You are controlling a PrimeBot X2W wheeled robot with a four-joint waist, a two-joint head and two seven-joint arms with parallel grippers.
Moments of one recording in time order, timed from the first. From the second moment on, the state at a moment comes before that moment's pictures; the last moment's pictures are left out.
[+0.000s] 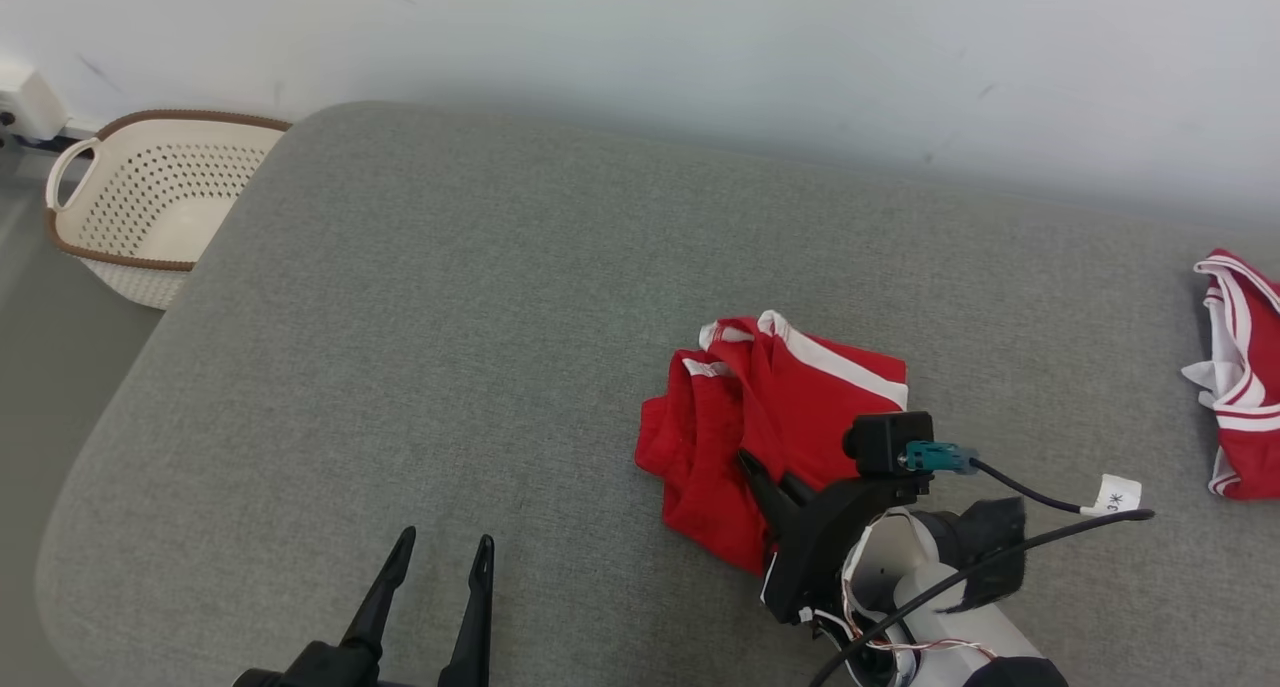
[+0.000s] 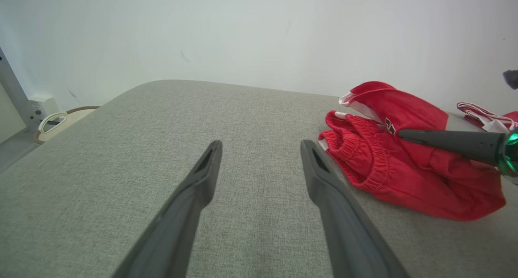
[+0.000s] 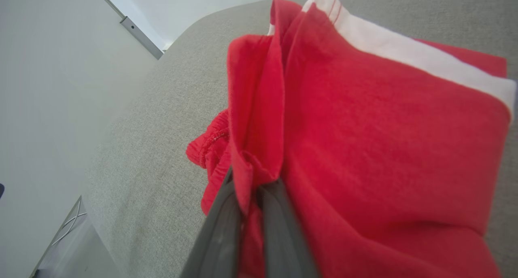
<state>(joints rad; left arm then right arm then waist) -0.09 0.06 -0.21 0.07 -0.13 0.04 -0.26 -0.47 -0.06 0.50 0.54 0.52 0.13 0.13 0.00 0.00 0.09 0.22</state>
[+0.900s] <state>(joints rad) -0.05 0.06 -0.16 0.07 -0.13 0.04 -0.26 -0.46 -0.17 0.46 0.41 0.59 0.13 -0.09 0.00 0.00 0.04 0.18</state>
